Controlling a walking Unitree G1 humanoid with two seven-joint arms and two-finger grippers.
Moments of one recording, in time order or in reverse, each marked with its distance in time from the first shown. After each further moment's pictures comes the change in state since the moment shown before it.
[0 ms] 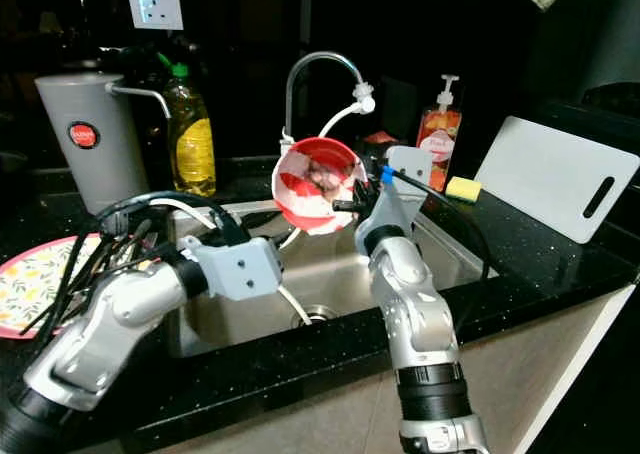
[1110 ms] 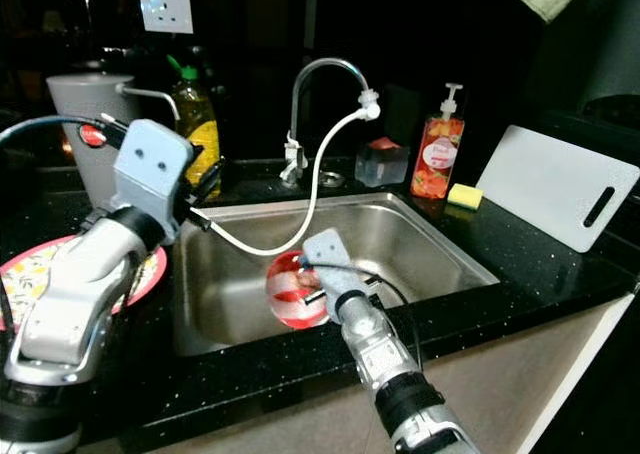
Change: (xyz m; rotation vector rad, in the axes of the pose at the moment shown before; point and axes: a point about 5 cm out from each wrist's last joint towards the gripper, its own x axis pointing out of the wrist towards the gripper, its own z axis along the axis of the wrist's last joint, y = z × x) left arm -0.018 0.059 -0.015 -0.524 0.133 0.444; right arm -0.011 0.006 -0.118 -0.677 0.273 0.132
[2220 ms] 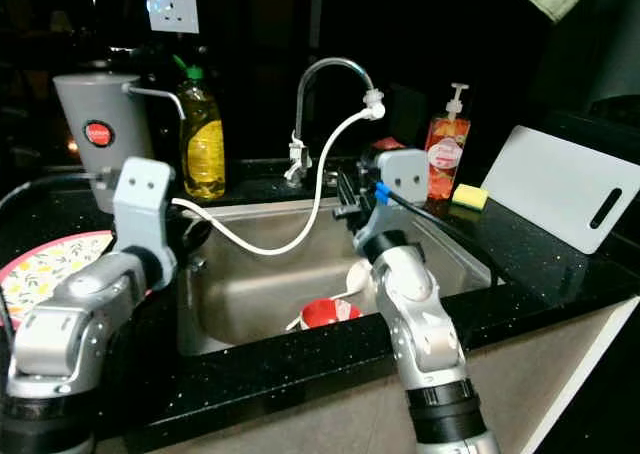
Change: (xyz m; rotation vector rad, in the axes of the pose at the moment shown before) left arm -0.026 0.001 -0.067 -0.391 0.592 0.145; right arm -0.048 -0.081 0.095 0.553 -0.465 -0.088
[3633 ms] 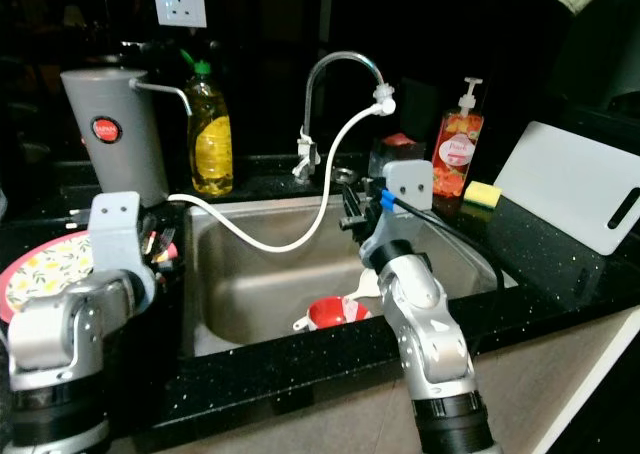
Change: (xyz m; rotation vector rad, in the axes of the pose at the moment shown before) left arm 0.002 0.006 -0.021 -0.209 0.232 0.190; right arm -0.006 -0.003 -0.006 0.012 0.056 -0.011
